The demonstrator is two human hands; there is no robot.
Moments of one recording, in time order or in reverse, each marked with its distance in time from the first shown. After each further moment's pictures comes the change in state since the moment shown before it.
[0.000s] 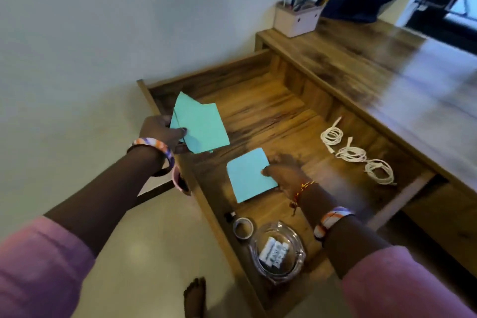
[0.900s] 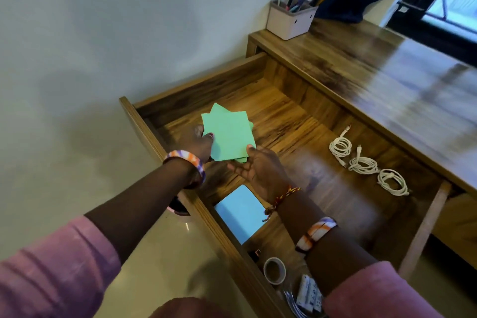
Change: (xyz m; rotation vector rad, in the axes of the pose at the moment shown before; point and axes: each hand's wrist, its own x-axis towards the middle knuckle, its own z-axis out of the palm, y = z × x) left_hand 0.096 0.001 0.026 0.168 -0.275 0.020; right_hand 0.042 -0.076 0.085 0.792 -0.013 0.093
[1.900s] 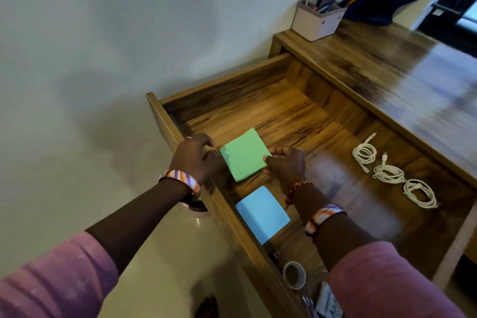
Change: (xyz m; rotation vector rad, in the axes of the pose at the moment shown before) left_hand 0.004 -0.056 -0.041 0.479 0.181 0.438; right_hand 0.040 0.017 -0.014 -0.567 0.324 -0.241
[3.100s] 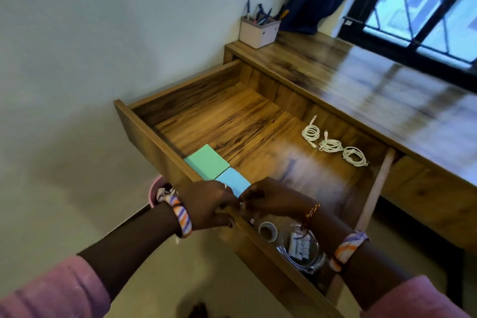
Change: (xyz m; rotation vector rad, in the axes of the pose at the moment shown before) left_hand -0.090 0.033 0.001 0.413 -0.752 0.752; right_hand -0.126 0.015 -0.075 -0.704 -0.616 -0.235
